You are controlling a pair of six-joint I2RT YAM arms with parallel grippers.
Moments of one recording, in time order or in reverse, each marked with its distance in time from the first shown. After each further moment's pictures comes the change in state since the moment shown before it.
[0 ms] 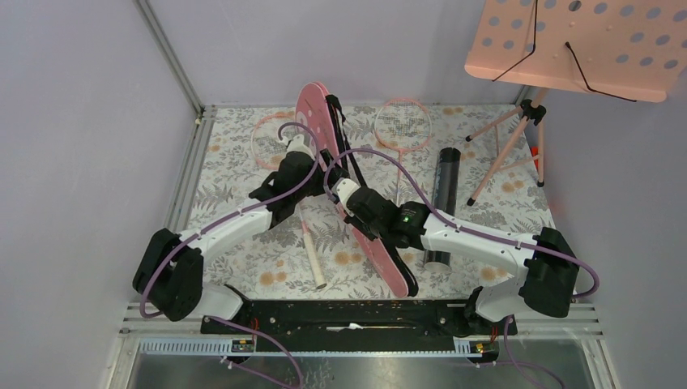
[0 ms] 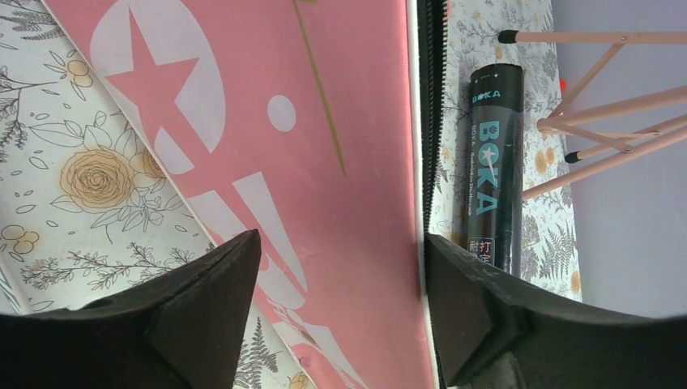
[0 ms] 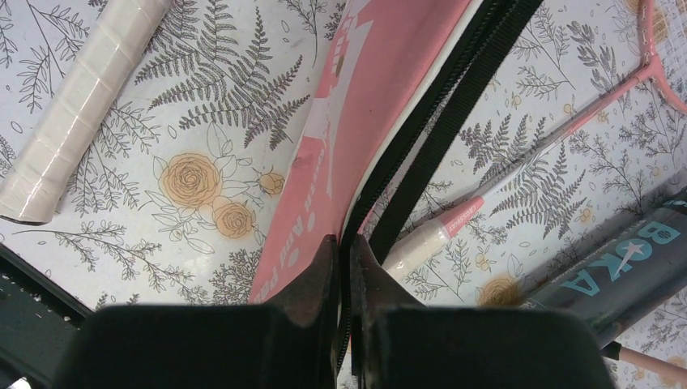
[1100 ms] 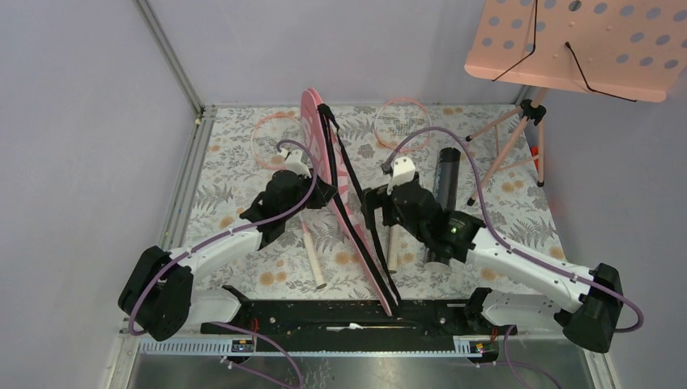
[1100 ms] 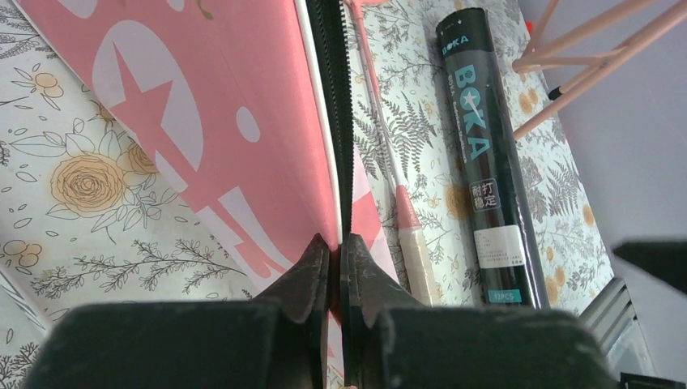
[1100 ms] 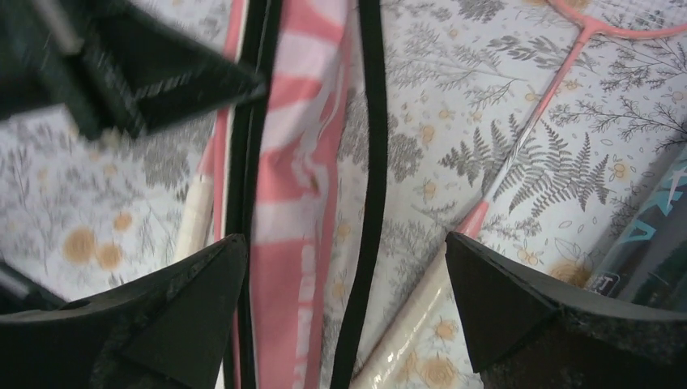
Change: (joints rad) left arm -0.001 -0.117 -0.220 0.213 0.115 0.144; right arm -0.055 -0.352 -0.203 0.198 0.076 0.361
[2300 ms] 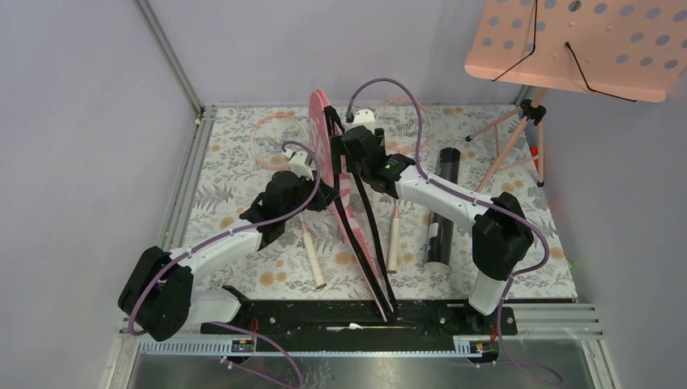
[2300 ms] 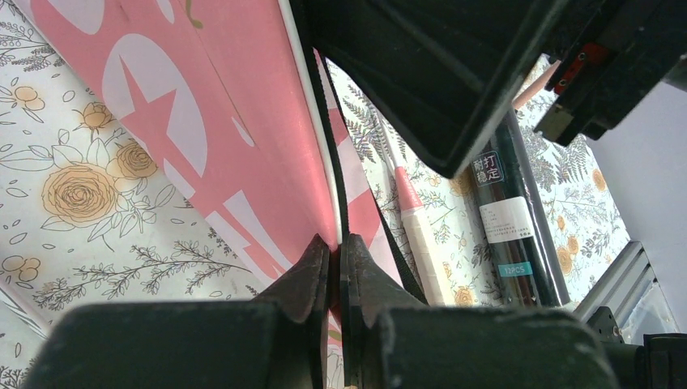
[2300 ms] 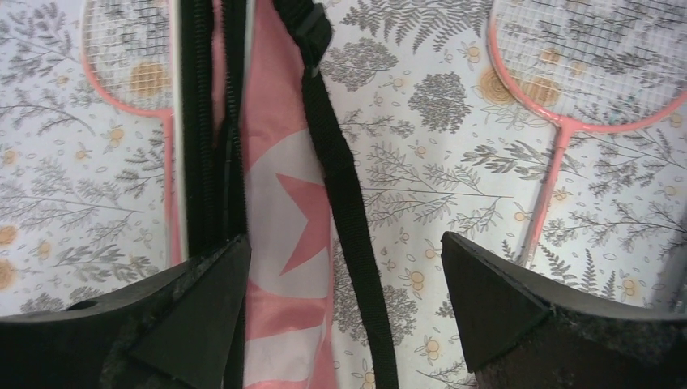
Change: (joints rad) left arm 0.000 -0.010 -0.013 0.006 0.070 0.091; right arm -0.210 0.692 0.562 0.067 0.043 0.018
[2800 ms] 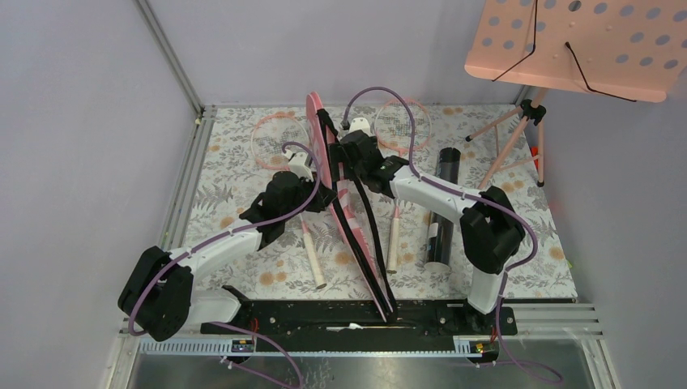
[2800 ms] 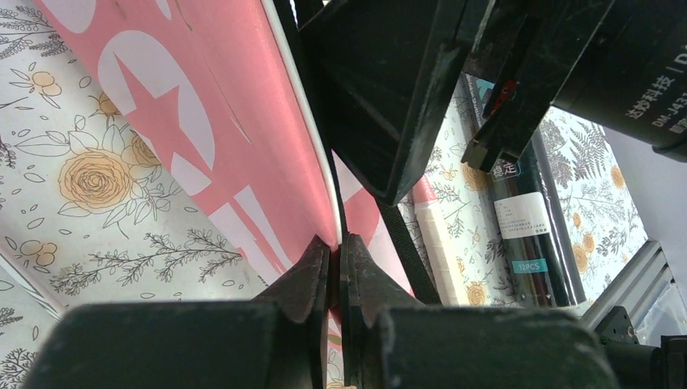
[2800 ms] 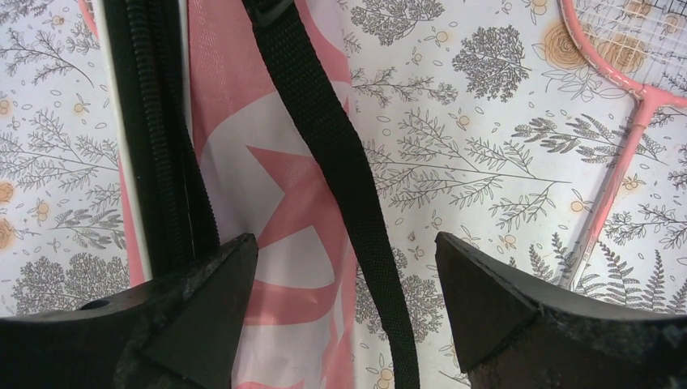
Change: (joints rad) left arm 0.002 0.000 0.000 -0.031 -0.014 0.009; right arm -0.014 0.070 -0.014 0.016 -0.116 0.021
